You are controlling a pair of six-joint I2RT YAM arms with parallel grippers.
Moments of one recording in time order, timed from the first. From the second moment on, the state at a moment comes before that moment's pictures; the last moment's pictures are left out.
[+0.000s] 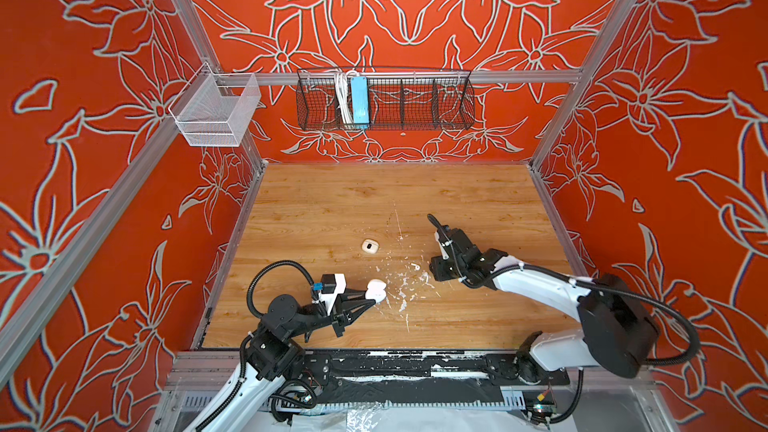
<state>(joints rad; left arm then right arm) -0.53 0.12 0.10 0.08 0.68 -0.23 0.67 1.44 0.75 -0.34 0.03 0.48</state>
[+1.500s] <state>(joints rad) -0.53 0.01 0.10 -0.04 0.59 -0.24 0.85 1.73 0.98 -0.52 0.31 0.84</state>
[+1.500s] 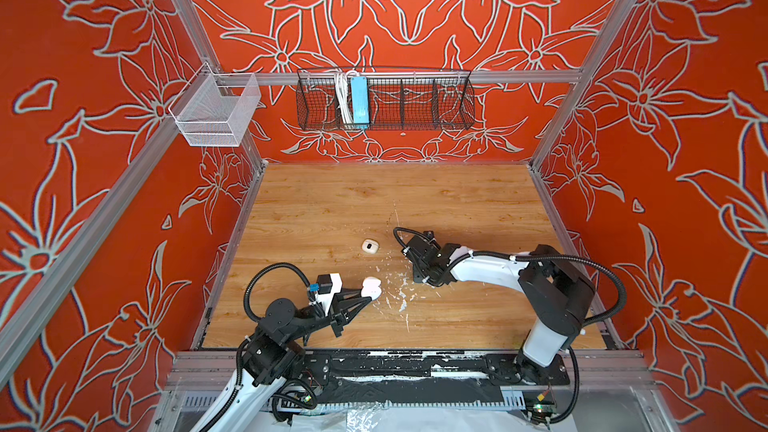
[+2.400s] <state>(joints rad) -0.53 0.01 0.10 -0.05 0.59 -0.24 0.85 1.65 0.89 -0.50 0.27 0.84</state>
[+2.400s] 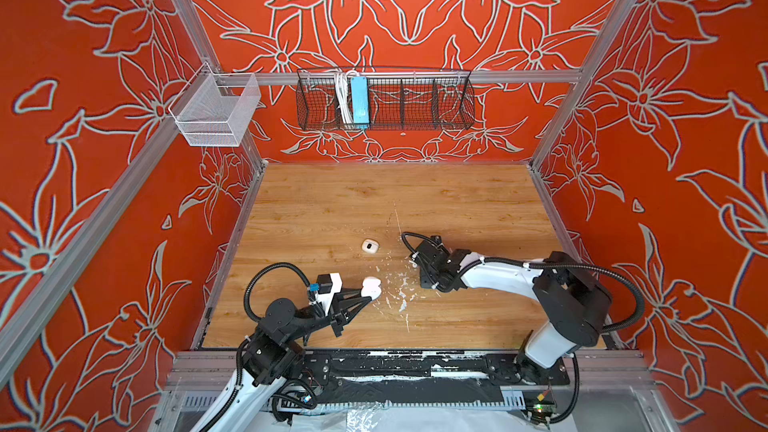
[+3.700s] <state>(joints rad) -0.53 0.22 0.10 0.26 0.57 -0.22 1.11 1.14 0.90 -0.46 0.67 0.72</state>
